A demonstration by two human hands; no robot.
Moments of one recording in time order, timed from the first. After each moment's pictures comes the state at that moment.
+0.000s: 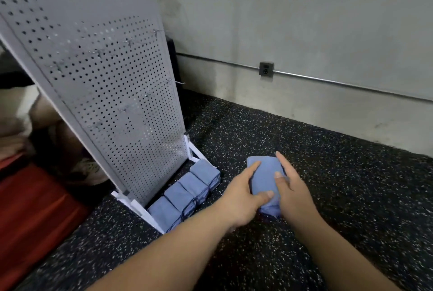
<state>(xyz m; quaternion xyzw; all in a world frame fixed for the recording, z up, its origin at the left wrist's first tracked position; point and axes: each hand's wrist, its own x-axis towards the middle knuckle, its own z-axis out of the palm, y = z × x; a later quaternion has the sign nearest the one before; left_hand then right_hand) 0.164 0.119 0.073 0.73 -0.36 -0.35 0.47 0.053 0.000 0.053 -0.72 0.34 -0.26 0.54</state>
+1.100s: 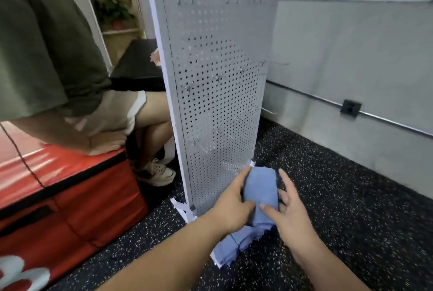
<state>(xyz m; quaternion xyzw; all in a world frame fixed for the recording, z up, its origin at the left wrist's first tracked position) 0.341 0.263 0.088 0.76 -0.23 -0.27 0.54 0.242 0.121 0.070 -0.66 0.21 -0.14 0.71</state>
